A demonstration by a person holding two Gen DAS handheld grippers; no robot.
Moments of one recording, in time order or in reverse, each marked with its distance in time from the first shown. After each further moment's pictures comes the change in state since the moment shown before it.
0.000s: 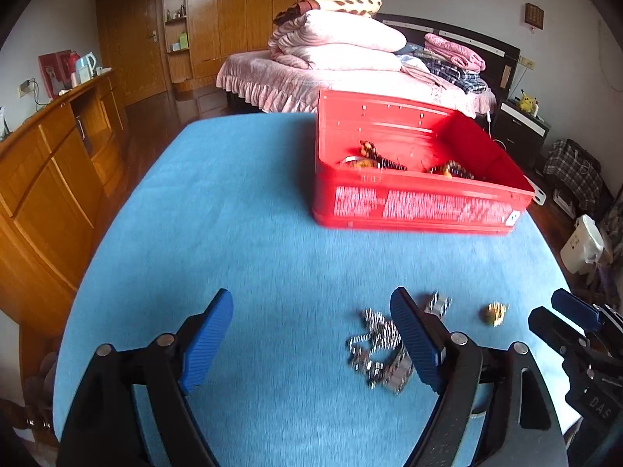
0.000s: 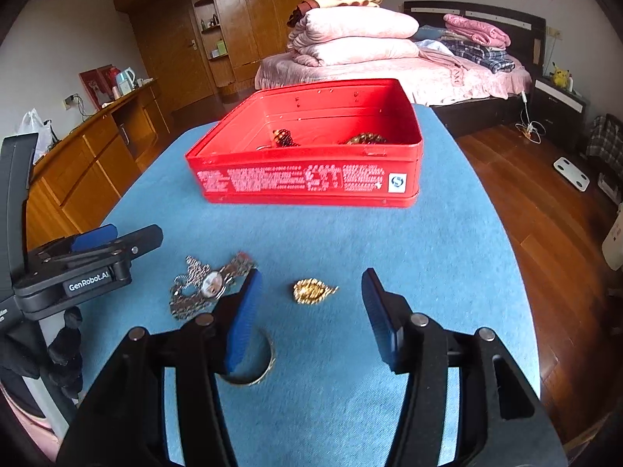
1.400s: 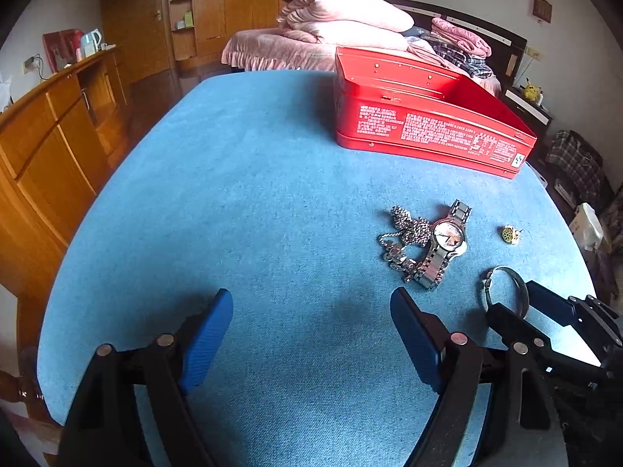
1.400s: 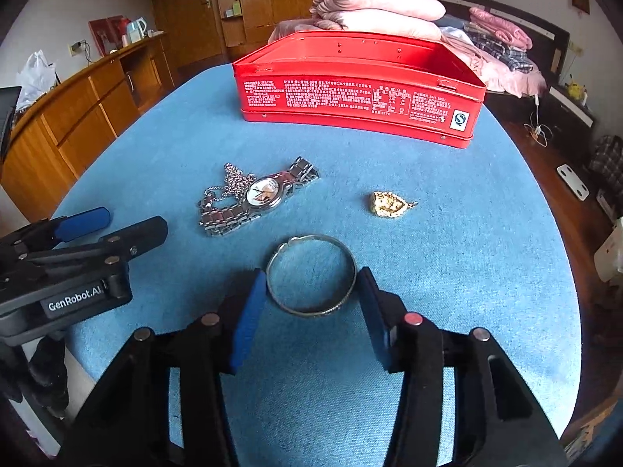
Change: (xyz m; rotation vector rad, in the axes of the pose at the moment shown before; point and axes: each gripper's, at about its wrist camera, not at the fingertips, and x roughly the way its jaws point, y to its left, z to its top) left arm -0.009 0.023 -0.057 -0.027 0.071 -0.007; right arm 0.017 0.051 -0.049 -0.103 0.112 -0.050
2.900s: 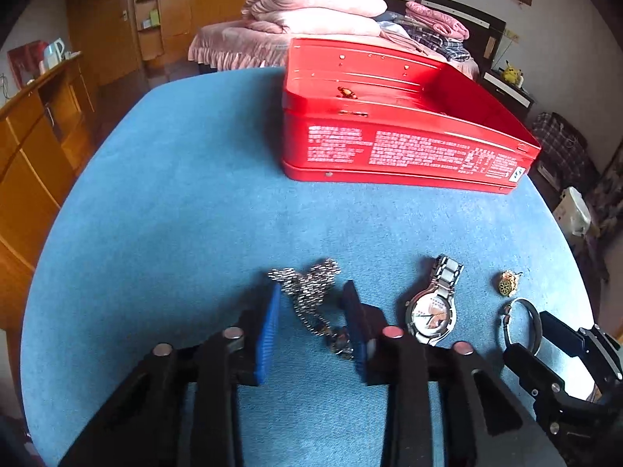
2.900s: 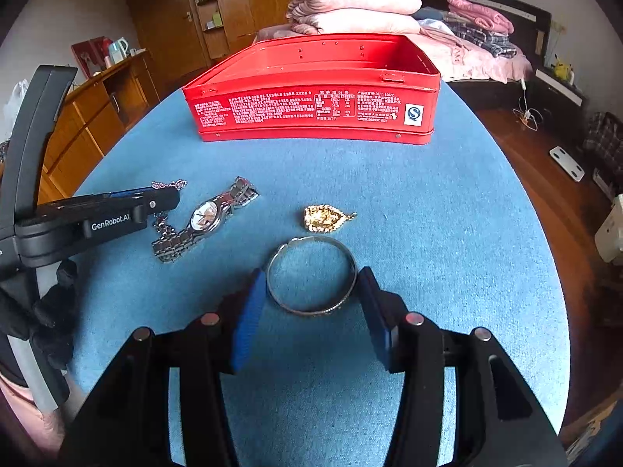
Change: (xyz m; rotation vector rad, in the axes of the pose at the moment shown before) left arm 0.044 -0.028 0.049 0.081 0.045 -0.076; right arm 0.004 -0.041 0.007 0.073 -0.016 -0.002
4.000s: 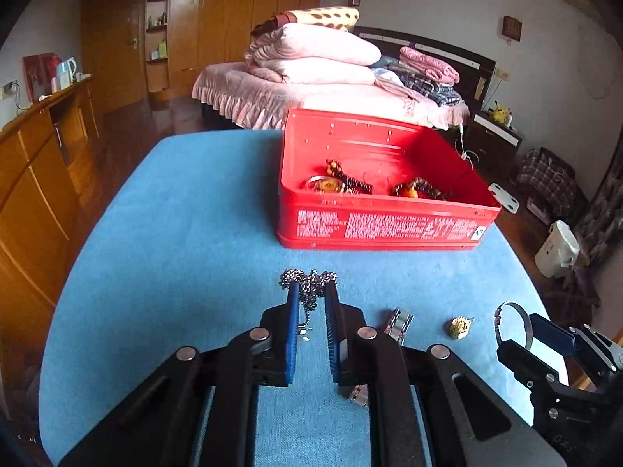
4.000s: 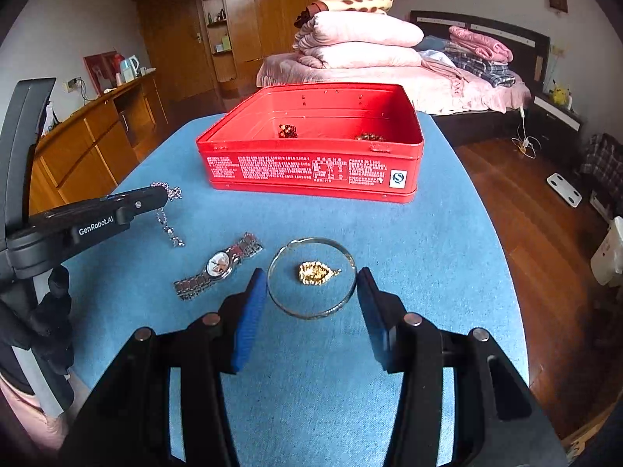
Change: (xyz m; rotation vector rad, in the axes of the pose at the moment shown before) left arm -0.055 -0.005 0.023 -0.032 -0.183 -0.021; right arm -0.038 -0.009 0.025 -0.026 -0.111 0.010
